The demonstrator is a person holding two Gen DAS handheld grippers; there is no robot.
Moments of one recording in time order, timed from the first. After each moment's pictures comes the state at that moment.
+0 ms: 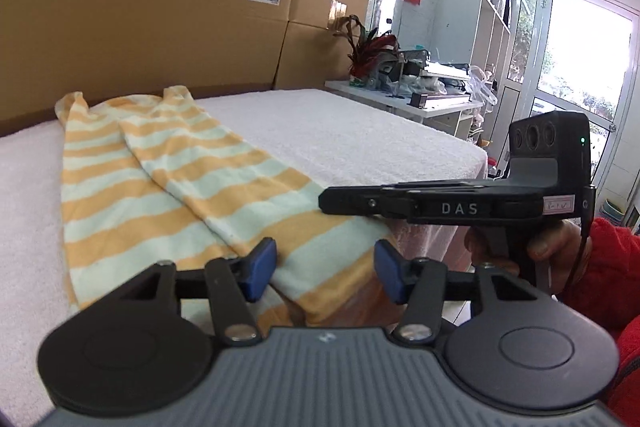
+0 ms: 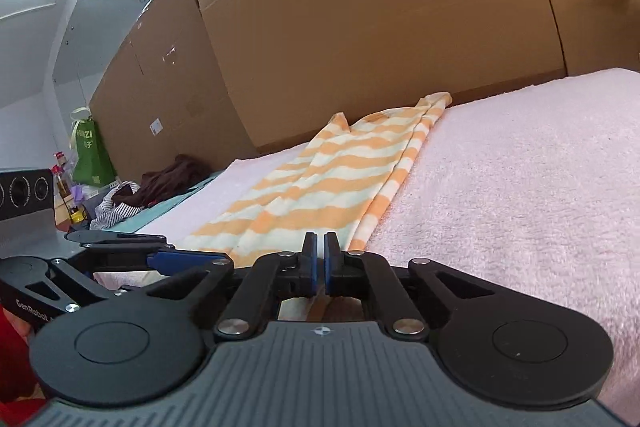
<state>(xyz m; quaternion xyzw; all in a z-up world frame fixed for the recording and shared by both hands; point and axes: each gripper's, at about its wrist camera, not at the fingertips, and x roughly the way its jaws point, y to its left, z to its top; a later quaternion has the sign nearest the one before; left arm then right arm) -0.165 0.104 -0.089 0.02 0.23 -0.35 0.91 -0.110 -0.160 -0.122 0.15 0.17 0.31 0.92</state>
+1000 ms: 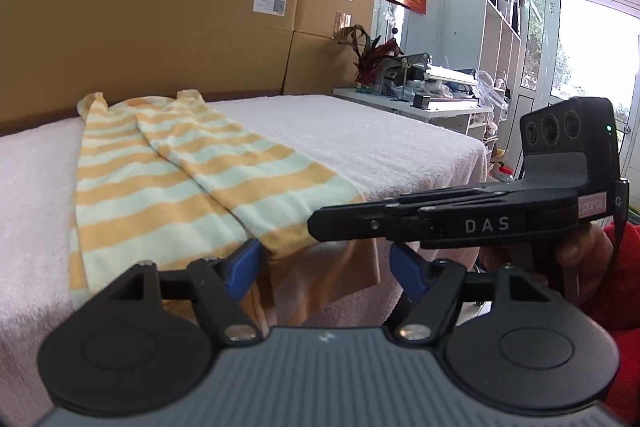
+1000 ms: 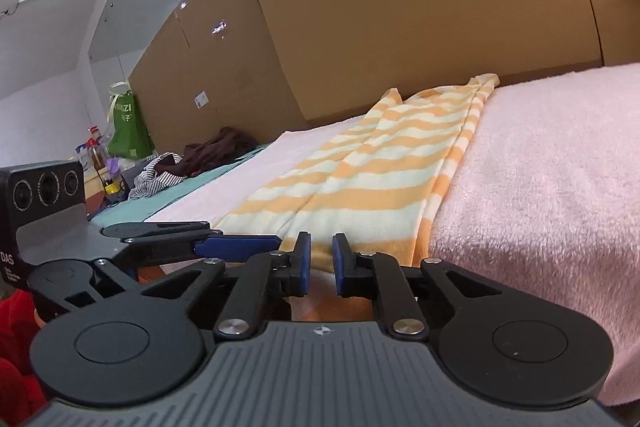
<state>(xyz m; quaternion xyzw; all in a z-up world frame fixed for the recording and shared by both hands) -0.225 0.098 -0.112 0.03 0.19 -0.33 0.92 -0.156 -0.134 -0.129 0.13 0.19 0.36 0.90</state>
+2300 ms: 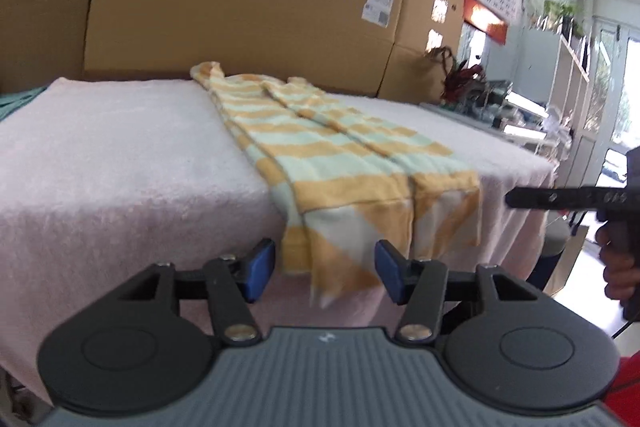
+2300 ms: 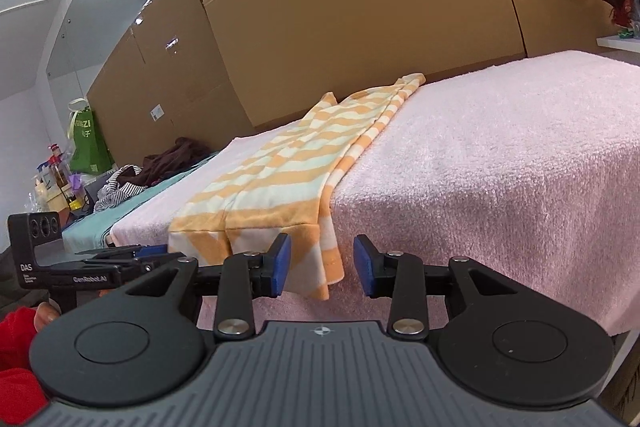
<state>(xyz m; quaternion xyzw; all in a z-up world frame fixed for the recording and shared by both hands) -0.248 0.189 -0.145 -0.03 0.21 -0.21 0.96 -0.200 -0.184 -0.131 0.14 0.18 0.30 0.93</state>
